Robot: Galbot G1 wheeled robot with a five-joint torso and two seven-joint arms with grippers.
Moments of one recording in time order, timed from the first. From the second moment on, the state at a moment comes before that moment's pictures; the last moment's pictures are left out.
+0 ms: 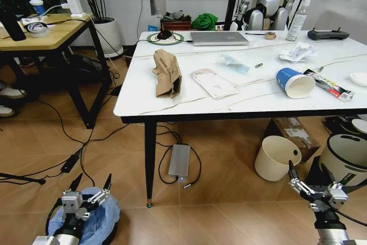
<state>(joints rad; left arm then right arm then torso) 1.94 -1.22 -0.74 -2.09 -0.44 -0.24 0.03 -1.75 1.40 0.89 1.92 0.39 0.46 -0.28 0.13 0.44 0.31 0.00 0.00</state>
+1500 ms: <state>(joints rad) 1.93 -1.26 -0.75 -2.06 -0.40 -0.28 0.03 -1.78 1.47 0.85 1.93 0.32 0.49 -0.29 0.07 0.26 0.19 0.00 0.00</state>
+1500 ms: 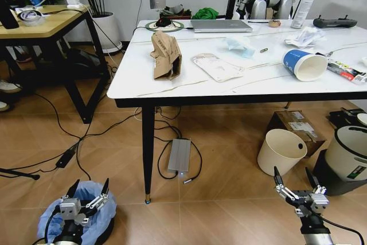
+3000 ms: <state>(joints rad) 1.97 -1.39 -0.75 -2.04 -0.31 -0.37 0.05 -1.72 1.43 0.80 1.90 0.37 0.49 -0.29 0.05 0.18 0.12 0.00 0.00</state>
